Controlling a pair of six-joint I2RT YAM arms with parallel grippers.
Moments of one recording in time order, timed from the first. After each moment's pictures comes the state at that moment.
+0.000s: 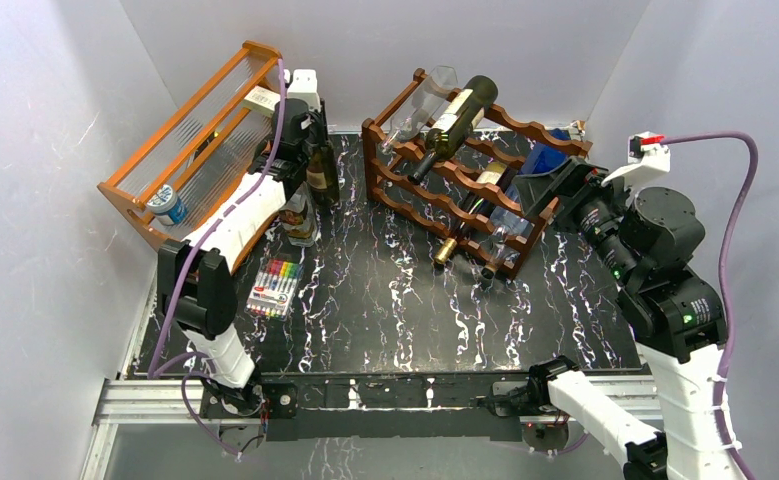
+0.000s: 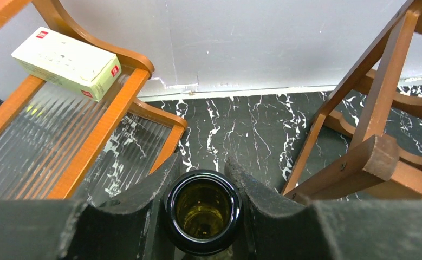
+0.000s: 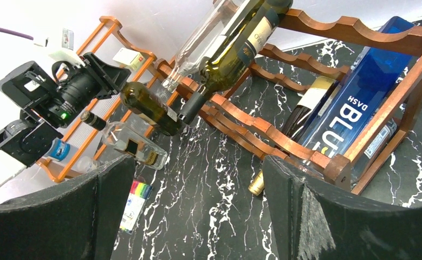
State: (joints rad) left arm -0.35 1.72 1.51 0.00 -0.27 -0.07; right arm 0.37 0.81 1.45 -0.77 0.06 0.51
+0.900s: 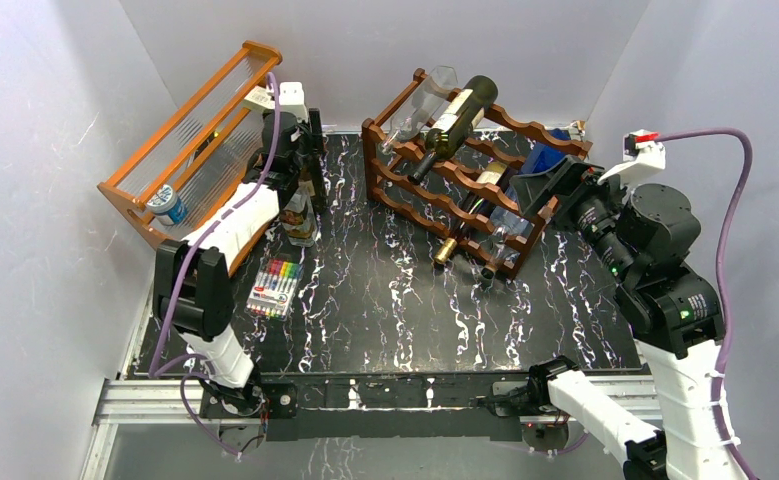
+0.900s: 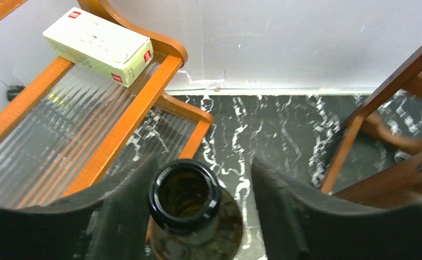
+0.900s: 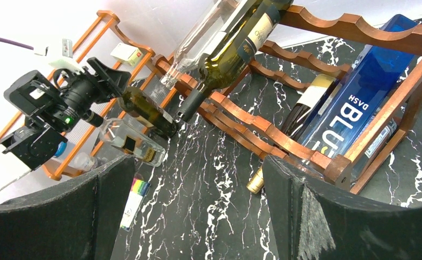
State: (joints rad) left arm -0.29 1.72 1.37 0.14 -0.29 -0.04; right arm 0.37 0.82 1.45 -0.77 0.06 0.49
